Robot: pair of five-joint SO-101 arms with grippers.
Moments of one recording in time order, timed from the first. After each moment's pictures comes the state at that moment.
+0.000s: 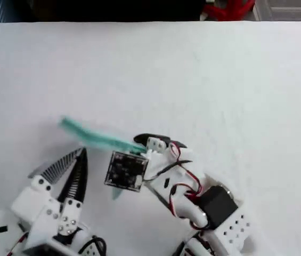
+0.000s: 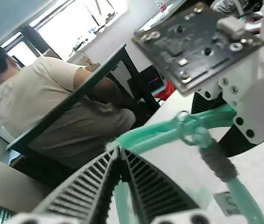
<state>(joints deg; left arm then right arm) 24.7 -105.0 46.9 77.7 -37.8 -43.4 -65.0 49.5 56.3 45.7</state>
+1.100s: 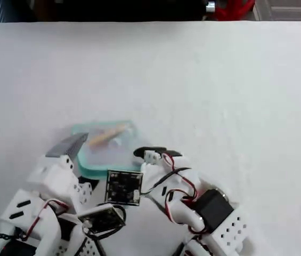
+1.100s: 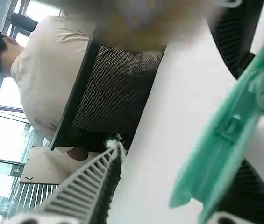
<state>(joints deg) 12.5 -105.0 61.0 71.3 -66.4 -46.4 -65.8 52.7 62.6 51.4</state>
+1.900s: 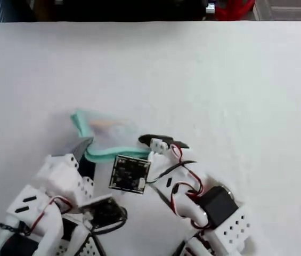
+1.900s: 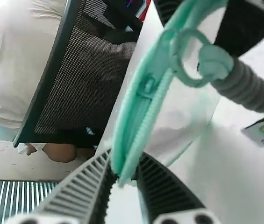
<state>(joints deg) 16.5 -104.0 60.7 73.5 -57.4 -42.3 -65.7 51.6 57.1 49.7</state>
